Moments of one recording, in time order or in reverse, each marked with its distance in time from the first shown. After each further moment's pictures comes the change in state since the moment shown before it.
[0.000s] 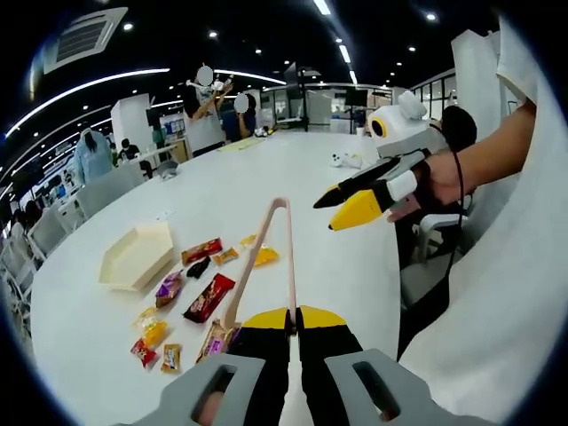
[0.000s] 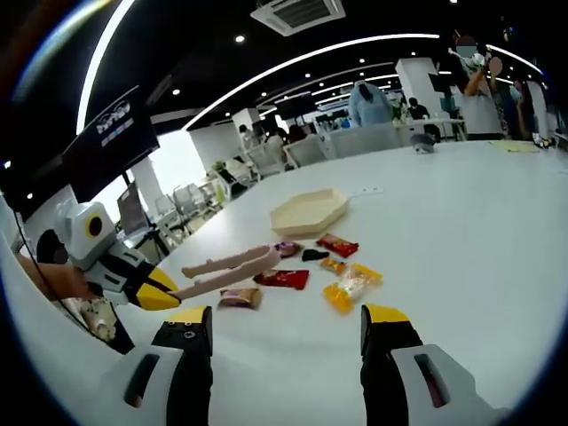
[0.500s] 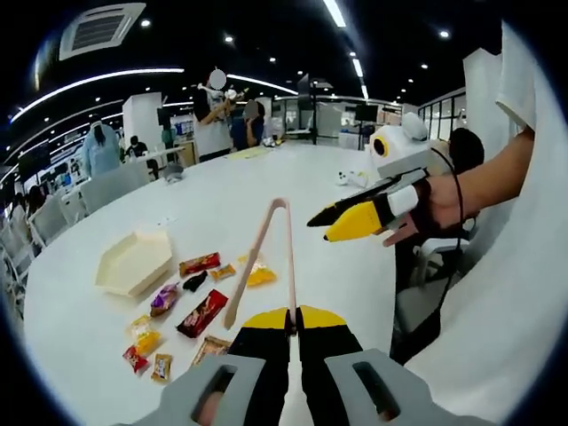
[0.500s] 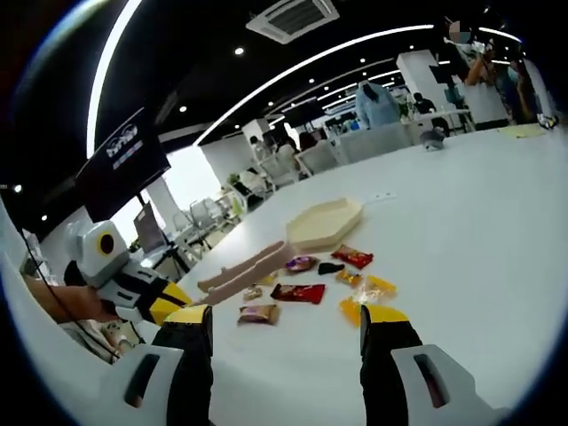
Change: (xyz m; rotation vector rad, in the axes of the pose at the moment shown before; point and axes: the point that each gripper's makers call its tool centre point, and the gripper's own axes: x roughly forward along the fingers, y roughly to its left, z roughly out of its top) left arm 0.007 -0.010 0.034 -0.082 -0.066 0.004; right arm -0.003 0.003 0.022 0.077 -0.043 0.098
